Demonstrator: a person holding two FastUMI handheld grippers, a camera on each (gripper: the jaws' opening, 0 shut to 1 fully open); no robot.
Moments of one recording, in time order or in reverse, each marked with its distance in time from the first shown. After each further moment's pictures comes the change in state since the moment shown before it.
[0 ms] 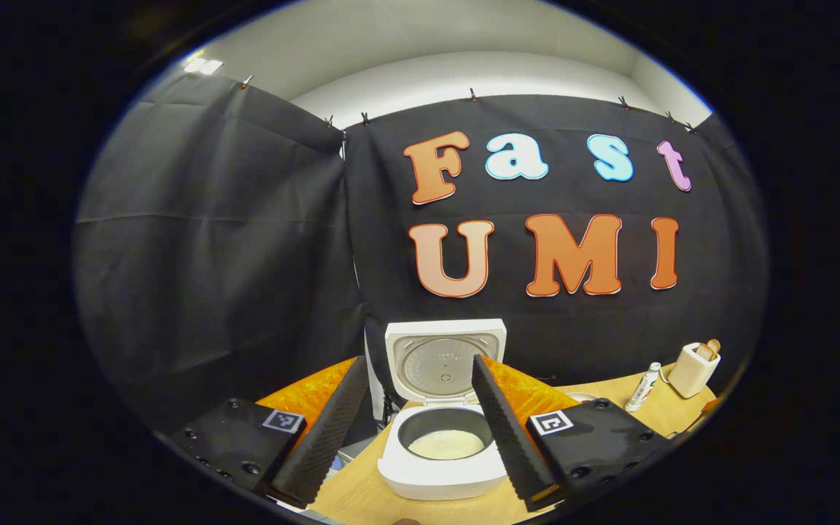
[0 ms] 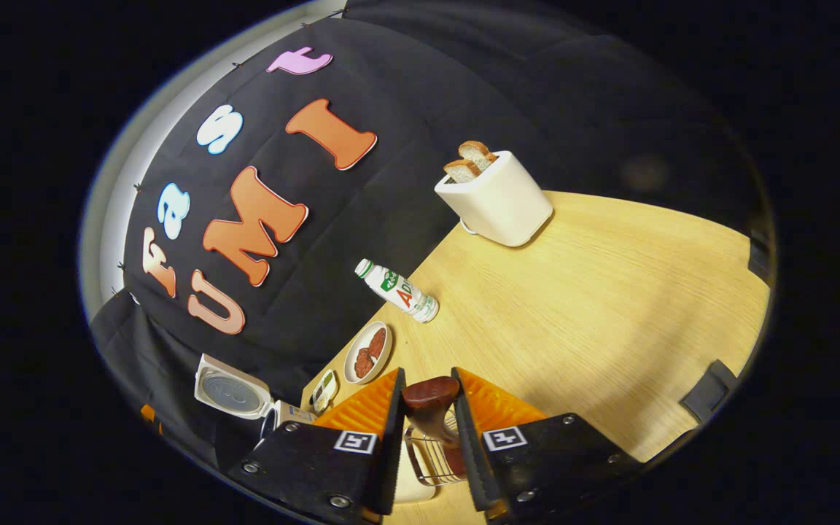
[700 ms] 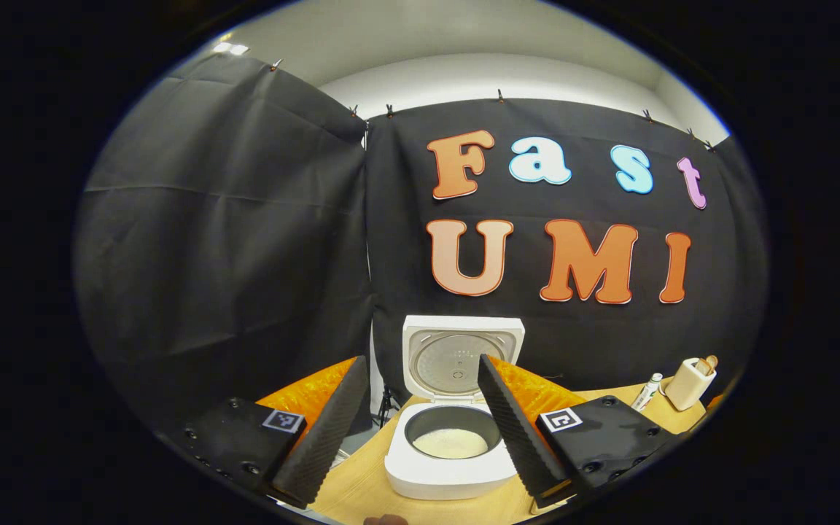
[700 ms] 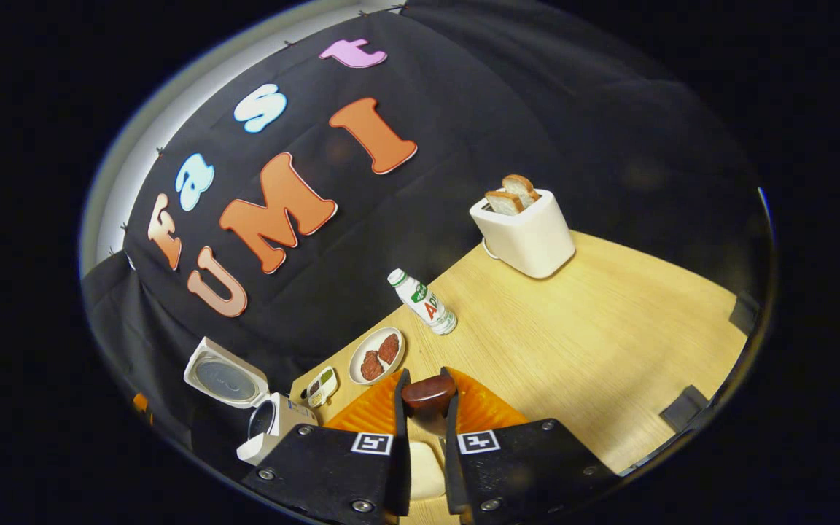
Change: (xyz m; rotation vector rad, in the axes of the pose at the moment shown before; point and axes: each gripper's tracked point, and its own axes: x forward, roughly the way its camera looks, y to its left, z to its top) left arm 0.009 0.037 -0.009 -0.069 0.006 0.009; right arm -0.044 0.076 0.028 -0.232 -0.087 -0.026
